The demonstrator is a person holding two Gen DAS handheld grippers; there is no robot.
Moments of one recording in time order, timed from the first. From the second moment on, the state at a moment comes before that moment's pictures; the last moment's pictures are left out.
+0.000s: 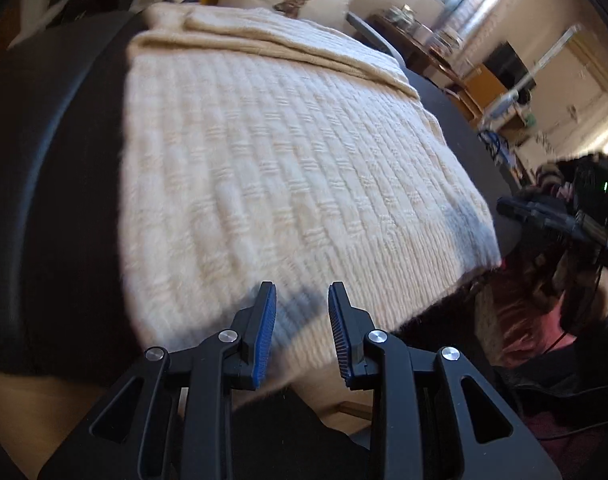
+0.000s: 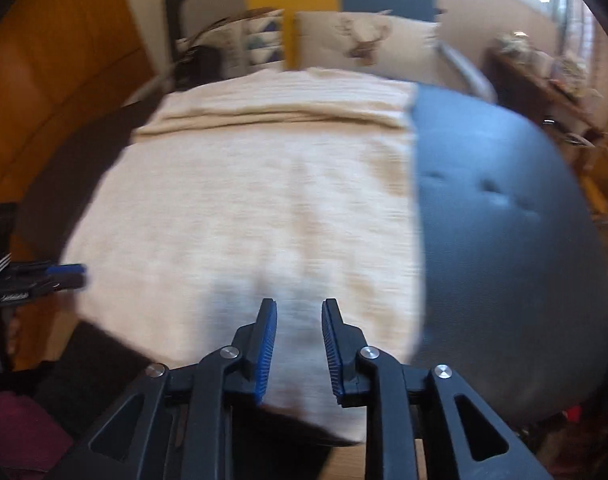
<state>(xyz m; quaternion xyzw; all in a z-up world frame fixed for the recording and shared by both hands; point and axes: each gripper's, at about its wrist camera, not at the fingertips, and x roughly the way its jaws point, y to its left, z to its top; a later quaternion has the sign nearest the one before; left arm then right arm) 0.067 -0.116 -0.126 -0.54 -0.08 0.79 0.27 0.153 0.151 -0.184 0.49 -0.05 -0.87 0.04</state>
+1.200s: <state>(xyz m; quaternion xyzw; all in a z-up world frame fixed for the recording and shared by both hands) 0.090 -0.188 -0.150 -0.58 -0.18 0.78 0.18 0.105 0.066 -0.220 0.53 -0.11 -0.82 0.20</state>
